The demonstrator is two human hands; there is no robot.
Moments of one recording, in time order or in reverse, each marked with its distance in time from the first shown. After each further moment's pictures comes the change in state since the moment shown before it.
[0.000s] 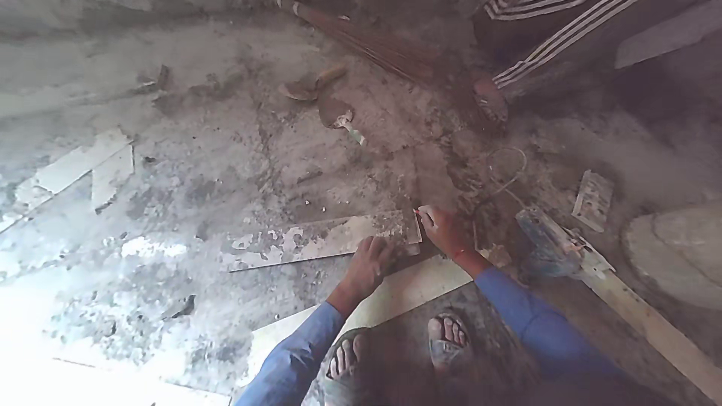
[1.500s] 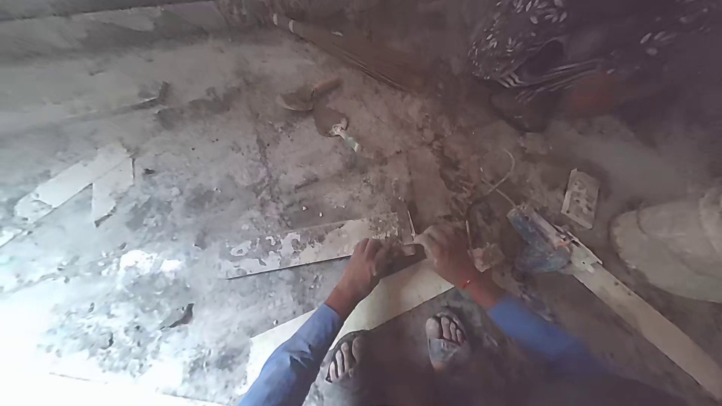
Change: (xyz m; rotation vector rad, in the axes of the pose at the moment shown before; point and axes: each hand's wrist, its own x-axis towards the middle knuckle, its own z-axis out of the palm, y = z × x) left_hand 0.000 0.003 -0.002 -0.007 -0.028 -0.037; right_hand -0.061 -0.009 -0.021 -0.199 -0.023 -0.250
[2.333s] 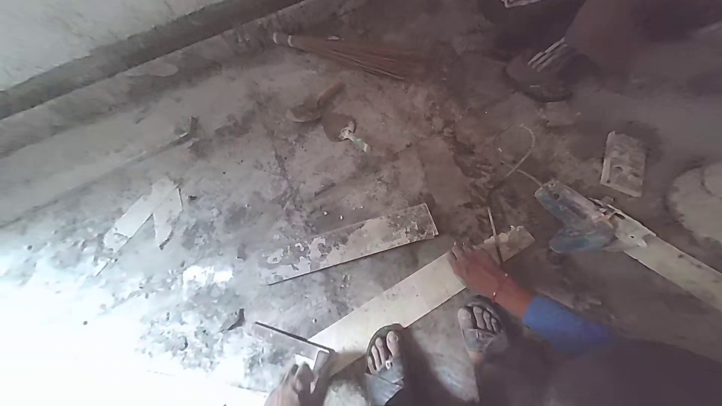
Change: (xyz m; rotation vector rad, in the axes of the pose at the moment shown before) left_hand -0.223 0.031 -0.140 0.464 -0.321 -0.751; right_hand -0.035 -0.012 0.006 -0.170 -0.716 0.038
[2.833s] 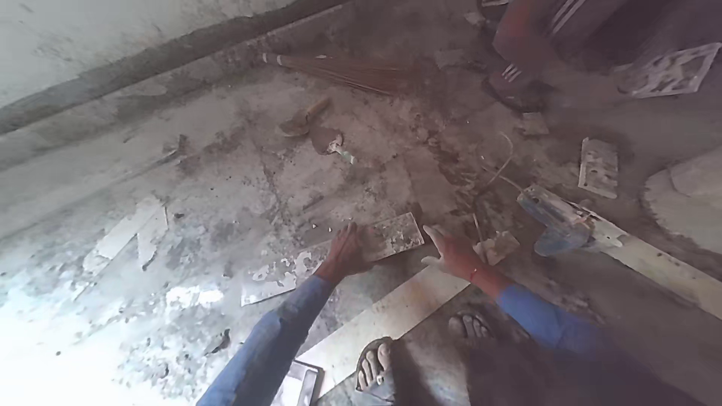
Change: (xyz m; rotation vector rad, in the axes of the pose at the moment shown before) left_hand 0.264 0.150 -0.051 0.005 -0.295 0.452; right_hand 0.033 0.026 -0.017 0.435 0.381 0.090
